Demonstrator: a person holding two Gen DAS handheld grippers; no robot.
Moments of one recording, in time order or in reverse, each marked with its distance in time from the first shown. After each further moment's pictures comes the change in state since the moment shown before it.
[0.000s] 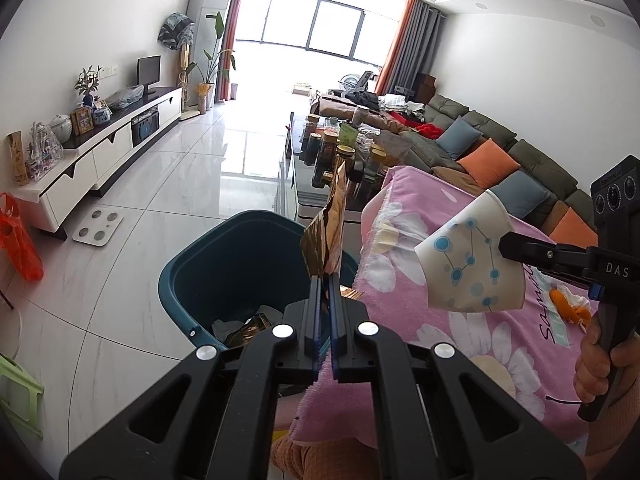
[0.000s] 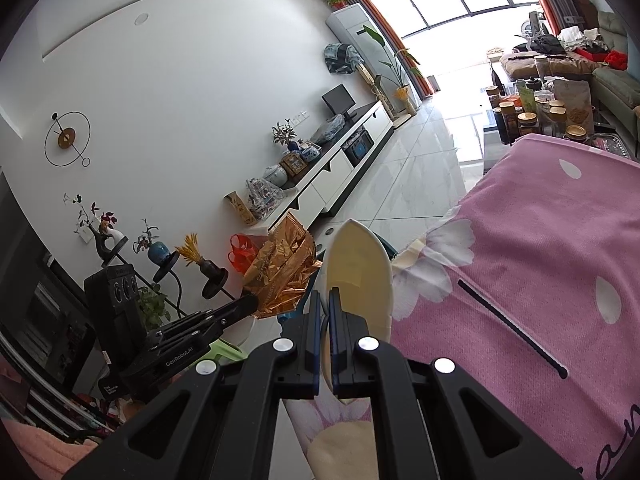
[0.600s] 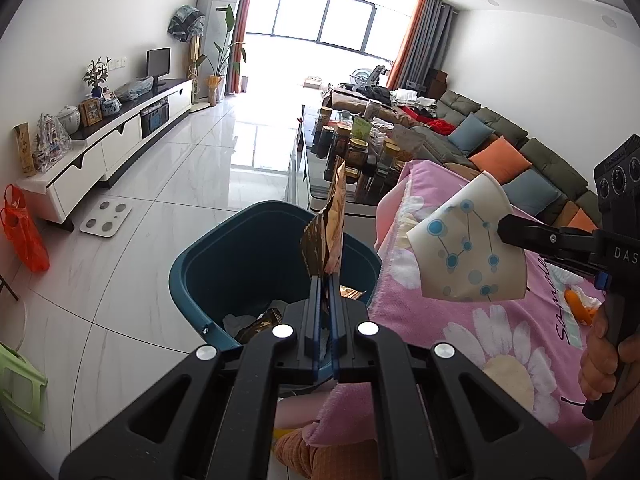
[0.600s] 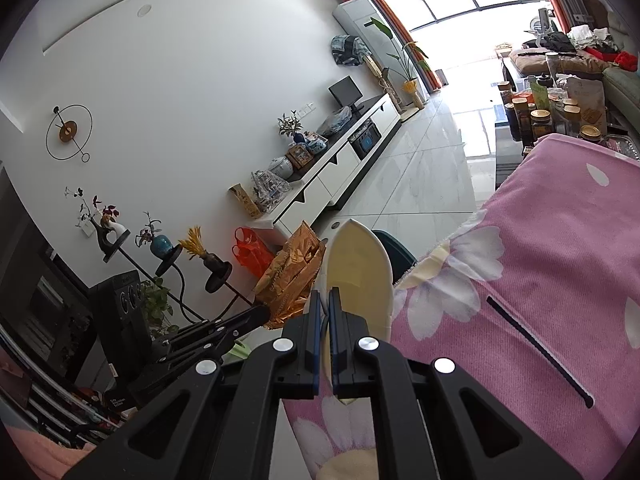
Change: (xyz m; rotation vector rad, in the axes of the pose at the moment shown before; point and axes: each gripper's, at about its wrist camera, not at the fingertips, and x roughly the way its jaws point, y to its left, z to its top) left arm 0.025 -0.001 0.004 -0.022 0.025 0.036; right arm 0.029 0.014 0.008 -0.011 0.033 0.019
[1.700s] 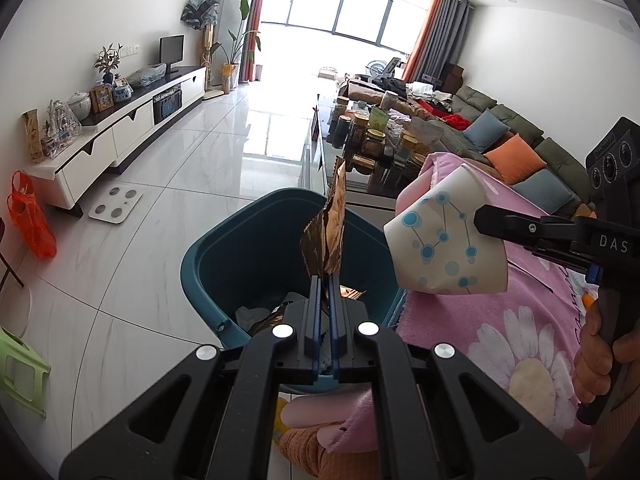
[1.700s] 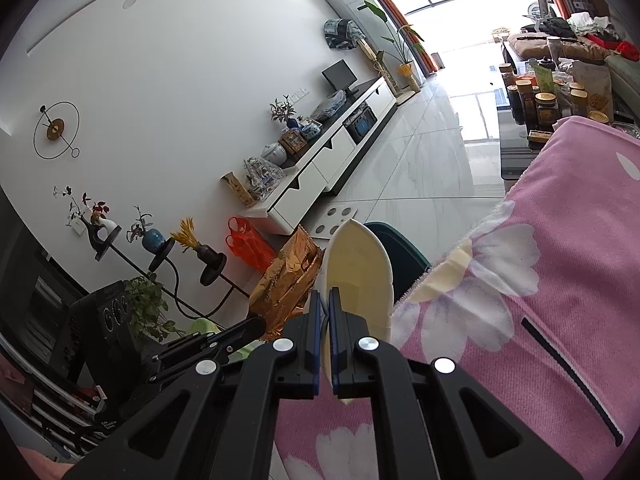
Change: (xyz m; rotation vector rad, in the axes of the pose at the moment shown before) left arm 0.021 0.023 -0.011 -0.035 0.038 0.040; right arm 0.046 0.001 0.009 0.023 0.060 -0.014
